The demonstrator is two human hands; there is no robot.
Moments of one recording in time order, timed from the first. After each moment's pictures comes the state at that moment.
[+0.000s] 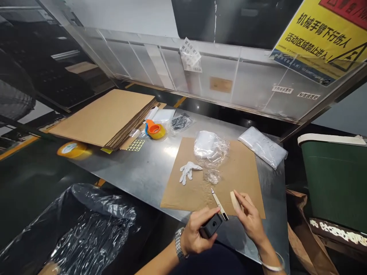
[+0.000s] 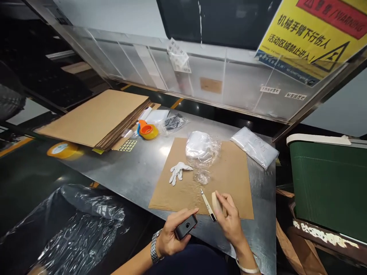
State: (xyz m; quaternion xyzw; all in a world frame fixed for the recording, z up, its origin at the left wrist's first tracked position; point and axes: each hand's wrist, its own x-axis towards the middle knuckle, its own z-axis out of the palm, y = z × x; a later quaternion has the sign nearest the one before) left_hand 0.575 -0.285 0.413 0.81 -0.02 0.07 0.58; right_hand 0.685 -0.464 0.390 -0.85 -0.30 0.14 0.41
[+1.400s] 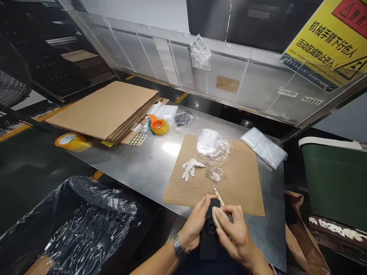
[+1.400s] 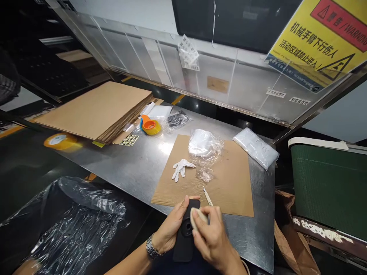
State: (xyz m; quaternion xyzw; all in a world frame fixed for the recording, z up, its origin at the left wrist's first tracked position) left_hand 0.582 -0.289 0.446 0.32 0.37 -0.05 0.87; right_hand 0.636 -0.427 0.437 -0.76 -0.51 0.07 0.40
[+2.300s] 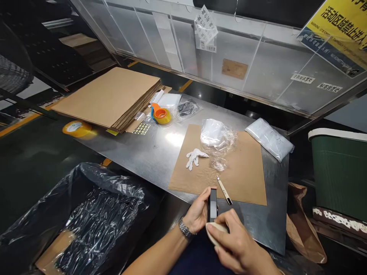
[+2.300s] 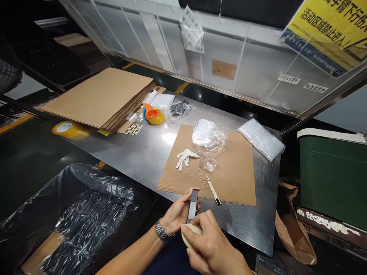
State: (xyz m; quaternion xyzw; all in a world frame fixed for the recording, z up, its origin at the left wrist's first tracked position) left_hand 0.575 -0.285 0.419 0.17 0.40 -0.08 0.90; right_hand 0.617 -0.434 0.469 -0.70 -0.57 0.24 0.35
